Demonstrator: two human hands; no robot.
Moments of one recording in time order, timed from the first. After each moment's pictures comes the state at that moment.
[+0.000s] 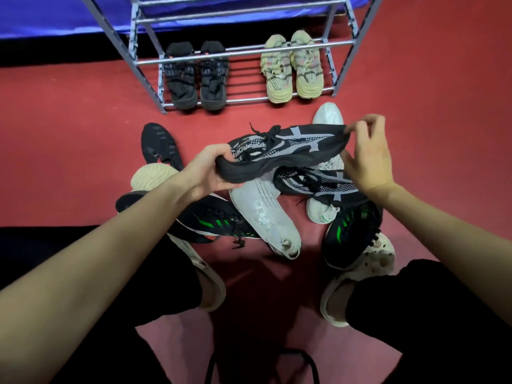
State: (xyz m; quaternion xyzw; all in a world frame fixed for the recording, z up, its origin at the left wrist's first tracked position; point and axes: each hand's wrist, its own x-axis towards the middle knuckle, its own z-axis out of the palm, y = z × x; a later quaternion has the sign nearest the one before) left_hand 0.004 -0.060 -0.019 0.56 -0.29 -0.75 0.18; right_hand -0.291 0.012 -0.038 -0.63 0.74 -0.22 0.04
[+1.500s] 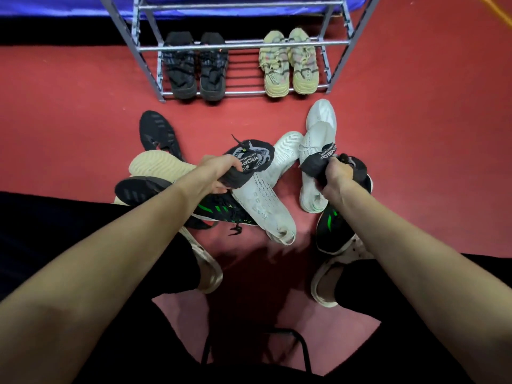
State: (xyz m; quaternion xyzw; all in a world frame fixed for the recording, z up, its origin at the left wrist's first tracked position) left_hand -0.003 -0.034 -0.033 0.72 -0.33 -0.60 0.10; right_hand -0.221 0.021 -0.049 0.07 0.75 -0.49 0.44
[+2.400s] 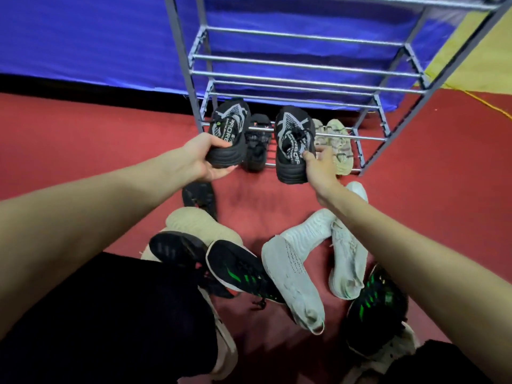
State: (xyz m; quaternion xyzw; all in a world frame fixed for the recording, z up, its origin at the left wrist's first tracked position) left_hand 0.086 -0.165 0.067 0.59 -0.17 -0.72 0.32; right_hand -0.127 -0.122 0.035 -0.38 0.67 -0.48 0.42
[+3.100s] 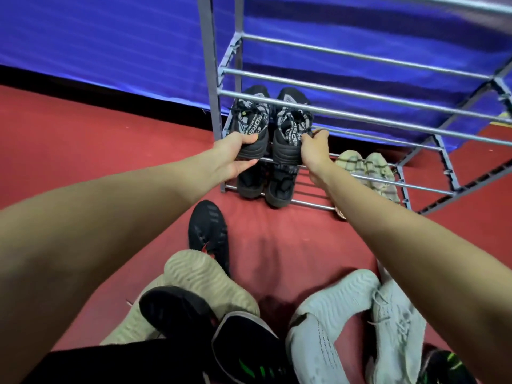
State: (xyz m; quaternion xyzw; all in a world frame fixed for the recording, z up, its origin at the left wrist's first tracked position) left_hand 0.098 -0.329 -0.008 0.56 -0.17 -0.69 0.43; right_hand -0.063 -0.341 -0.019 -0.41 0.69 -0.44 0.40
